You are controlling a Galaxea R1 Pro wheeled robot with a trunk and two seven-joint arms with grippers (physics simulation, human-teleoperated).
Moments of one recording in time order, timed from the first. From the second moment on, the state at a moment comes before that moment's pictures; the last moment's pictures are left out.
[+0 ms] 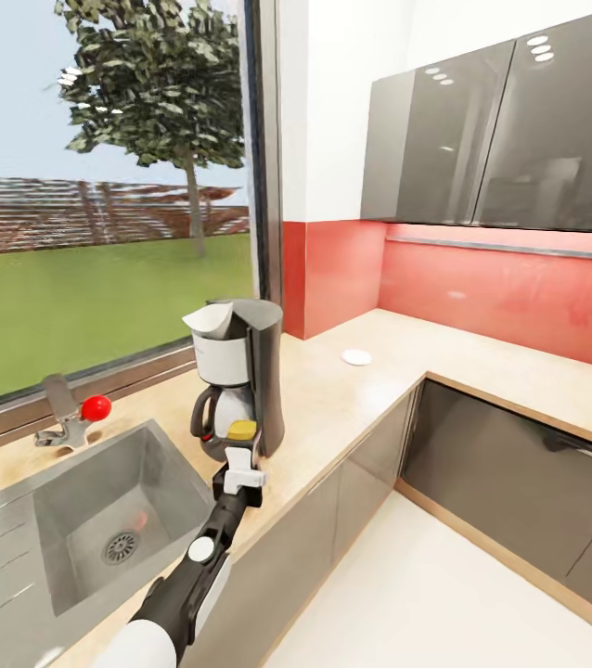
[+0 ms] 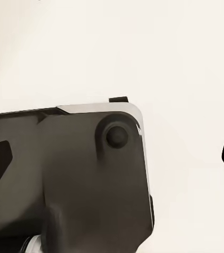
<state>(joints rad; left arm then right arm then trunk) -0.54 -0.17 -0.04 -0.61 -0.13 -0.35 -0.01 0.00 0.01 -0.11 -0.18 -0.01 -0.20 -0.01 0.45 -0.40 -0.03</state>
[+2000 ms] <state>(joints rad) -0.54 -0.17 -0.04 -0.59 -0.04 -0.37 -0.01 0.00 0.01 -0.10 -0.18 -0.01 -0.20 -0.01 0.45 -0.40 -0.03</state>
